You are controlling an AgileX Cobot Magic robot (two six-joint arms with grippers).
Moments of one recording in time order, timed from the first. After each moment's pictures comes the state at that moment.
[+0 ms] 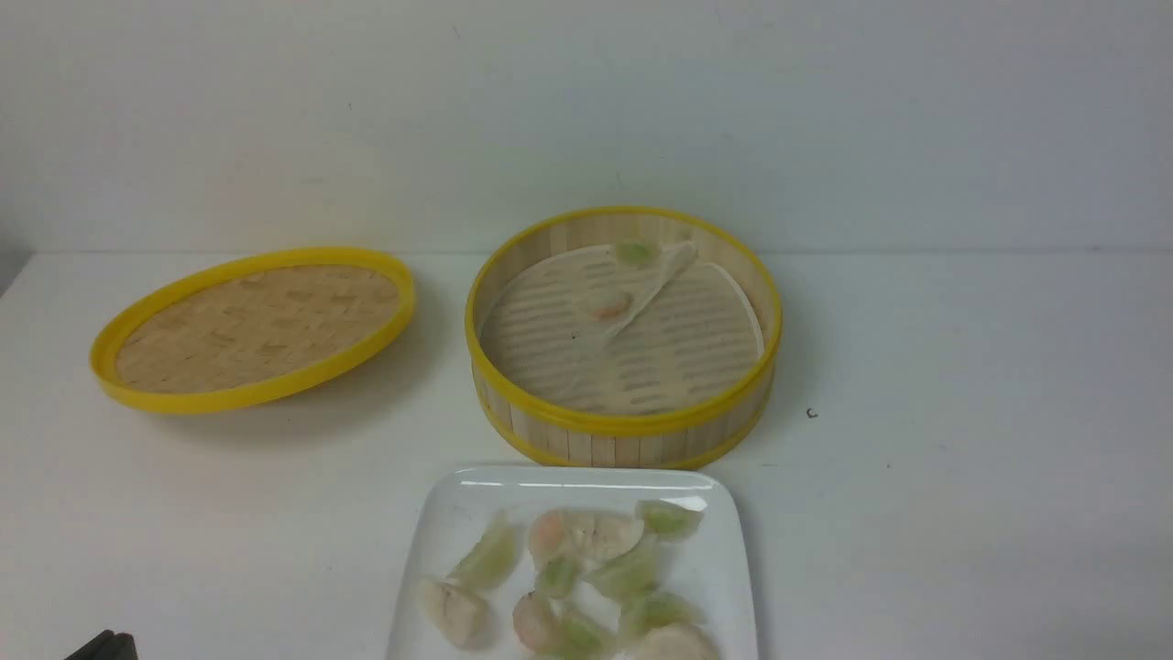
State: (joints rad) right arm -0.04 -0.01 0.02 -0.04 0.39 0.02; left arm -0.05 -0.01 0.03 -0.45 0.31 0.47
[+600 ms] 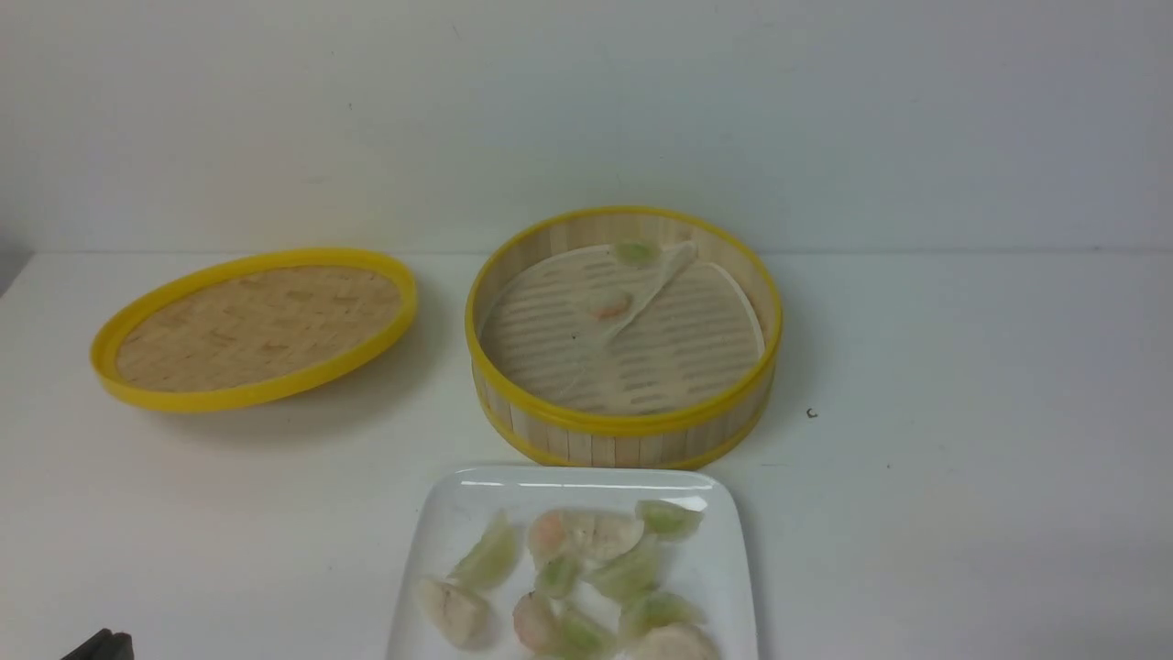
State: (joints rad) right arm -0.04 -0.01 0.02 -0.04 0.39 0.02; left arm -0.05 -0.01 0.03 -0.43 0.31 0.52
